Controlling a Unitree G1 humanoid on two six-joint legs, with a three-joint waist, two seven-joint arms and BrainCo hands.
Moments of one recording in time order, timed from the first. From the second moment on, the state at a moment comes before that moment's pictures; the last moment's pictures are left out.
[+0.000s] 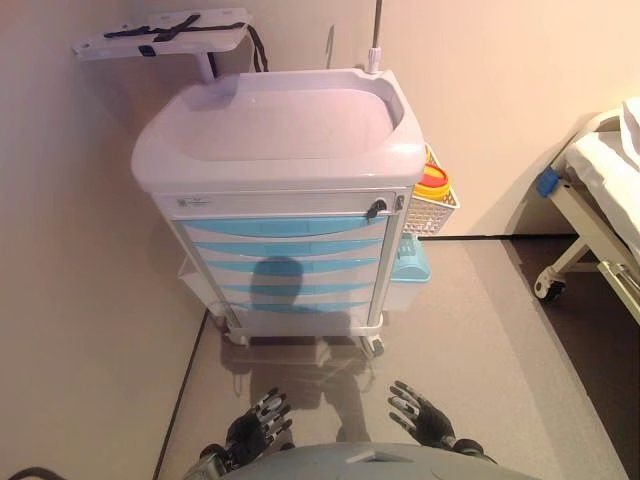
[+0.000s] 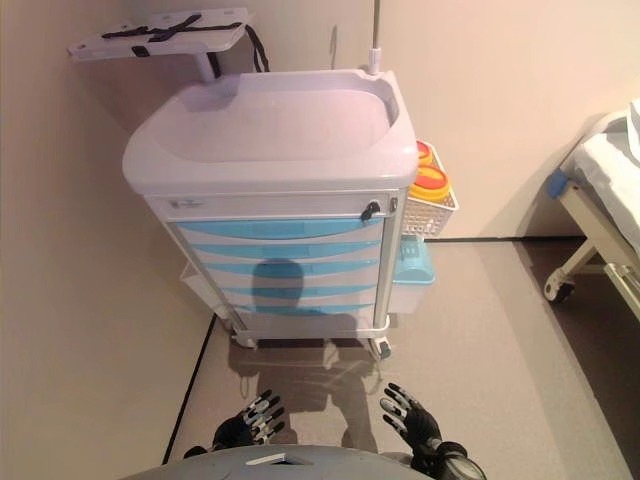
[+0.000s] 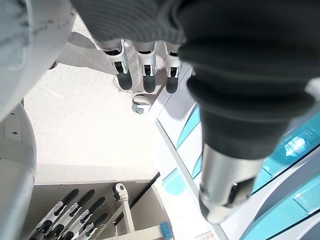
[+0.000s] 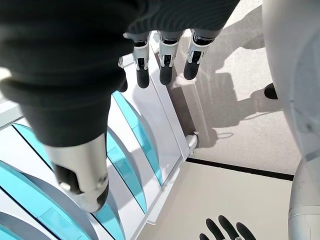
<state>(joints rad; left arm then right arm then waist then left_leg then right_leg) 0.10 0.19 -0.25 1.10 -0.87 -0.05 -0.57 0.11 -0.22 0.29 1.09 0.70 -0.25 0.46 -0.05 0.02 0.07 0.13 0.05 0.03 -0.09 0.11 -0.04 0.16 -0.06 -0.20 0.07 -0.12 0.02</state>
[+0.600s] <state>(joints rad) 0.10 0.19 -0.25 1.10 -0.89 -0.04 -0.58 0.11 -0.22 0.29 1.10 0.70 -0.25 0.46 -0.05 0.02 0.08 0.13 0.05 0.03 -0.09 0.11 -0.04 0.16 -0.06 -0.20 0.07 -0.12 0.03</state>
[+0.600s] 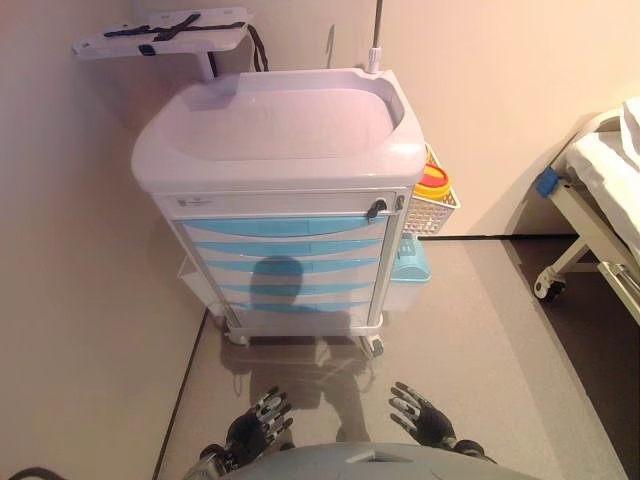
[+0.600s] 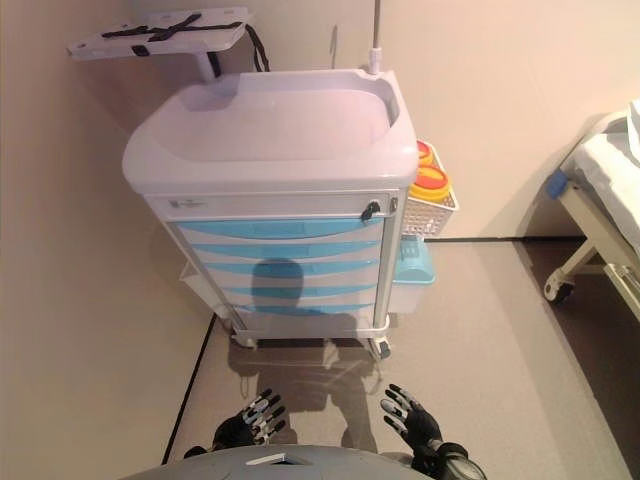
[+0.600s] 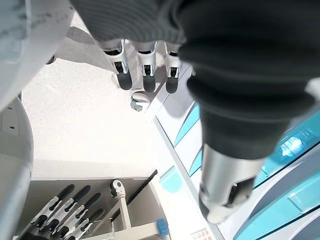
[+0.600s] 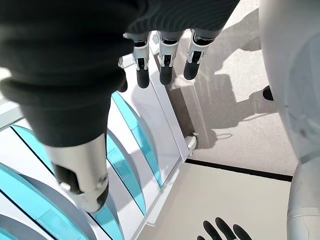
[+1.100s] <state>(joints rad) 0.10 0.19 -0.25 1.09 -0.91 -0.05 -0.58 0.11 -0.22 0.29 1.09 0.68 -0.28 0.45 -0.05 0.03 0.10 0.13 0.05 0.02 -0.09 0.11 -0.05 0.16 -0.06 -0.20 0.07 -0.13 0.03</state>
